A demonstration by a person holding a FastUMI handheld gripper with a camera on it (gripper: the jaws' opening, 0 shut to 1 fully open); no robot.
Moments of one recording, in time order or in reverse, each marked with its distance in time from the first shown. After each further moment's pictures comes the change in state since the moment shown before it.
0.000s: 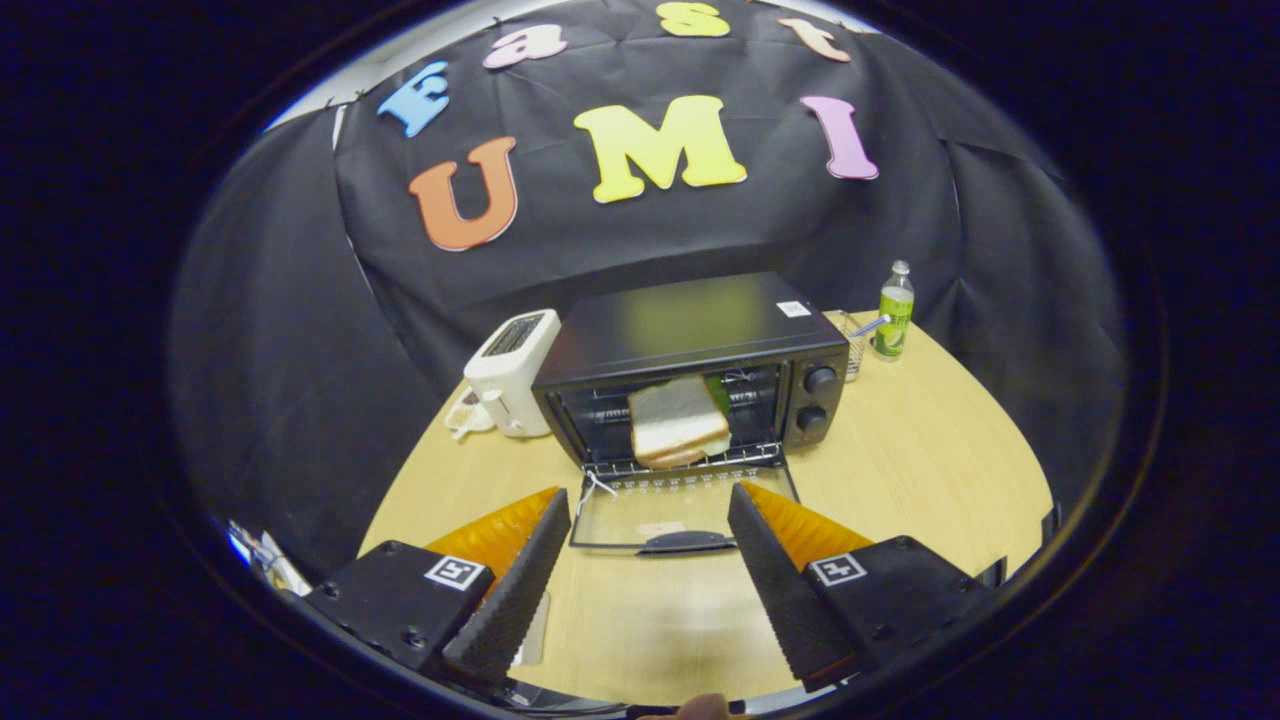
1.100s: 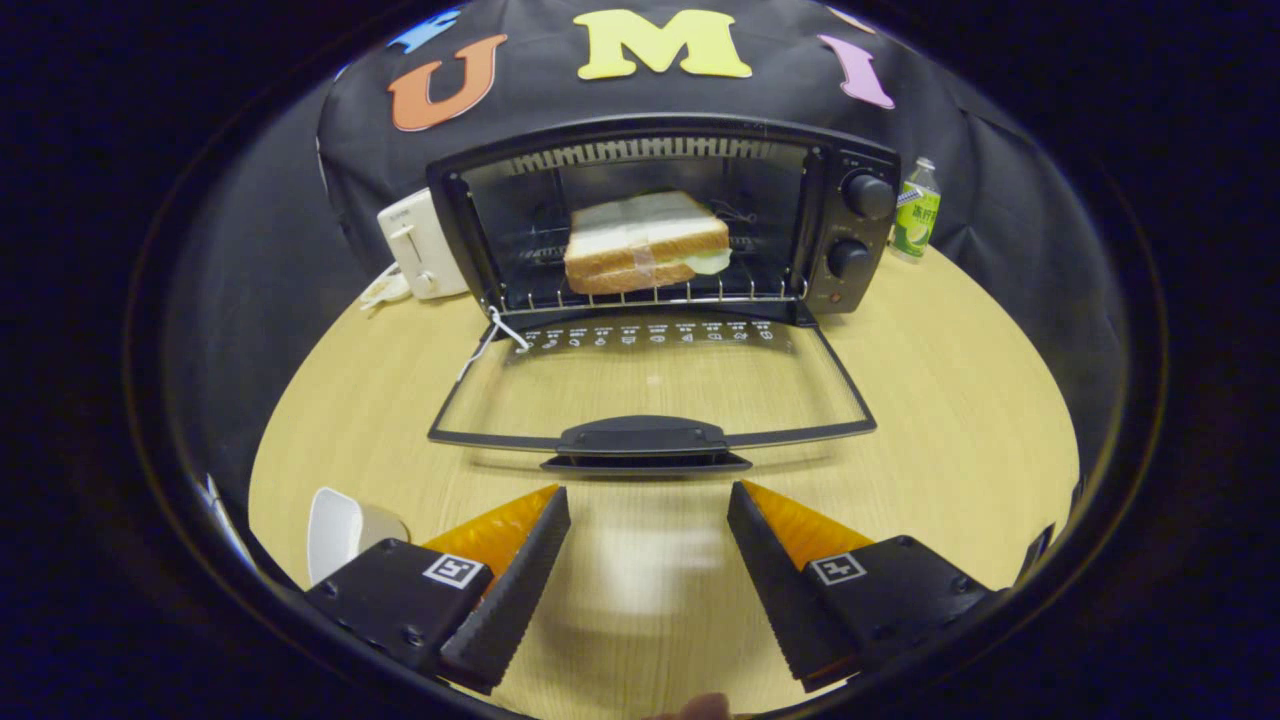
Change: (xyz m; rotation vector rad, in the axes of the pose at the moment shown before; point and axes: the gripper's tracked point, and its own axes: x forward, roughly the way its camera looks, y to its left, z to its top) arm 0.130 -0.038 -0.141 -0.044 0.228 -0.094
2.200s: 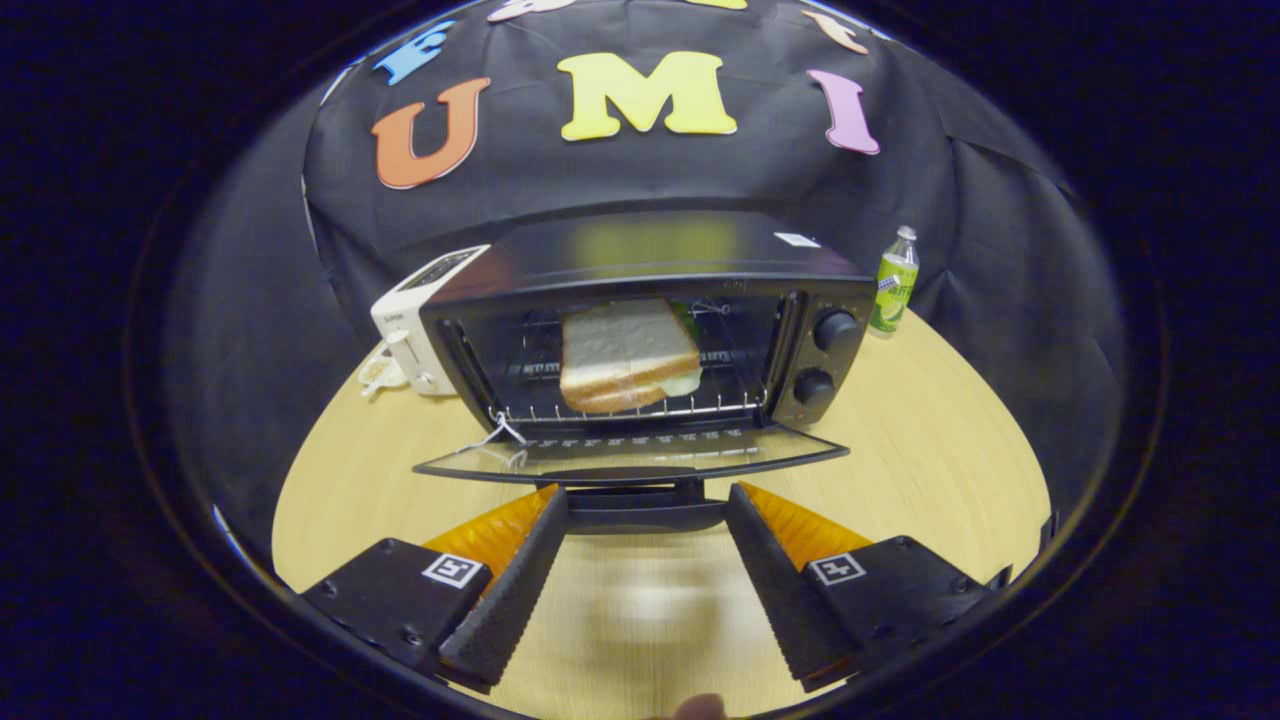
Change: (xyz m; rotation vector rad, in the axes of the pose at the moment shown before) arm -0.049 -0.003 0.105 0.019 -0.175 -0.042
